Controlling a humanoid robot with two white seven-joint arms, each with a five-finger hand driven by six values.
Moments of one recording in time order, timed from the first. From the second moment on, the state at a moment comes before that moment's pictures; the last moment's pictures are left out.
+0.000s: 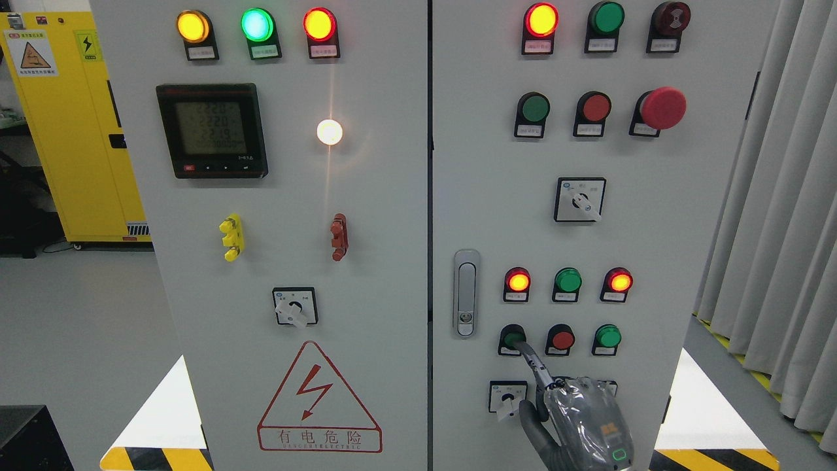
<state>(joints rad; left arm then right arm) 0.06 -0.10 -0.05 -0.10 0.07 -0.13 -0.05 -0.23 -0.07 0.11 -1.70 1.12 -0.23 -0.11</state>
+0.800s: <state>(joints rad) 0.06 -0.10 -0.05 -0.10 0.07 -0.13 -0.05 -0.17 -0.07 0.13 -1.77 0.90 -0.33 -0.20</state>
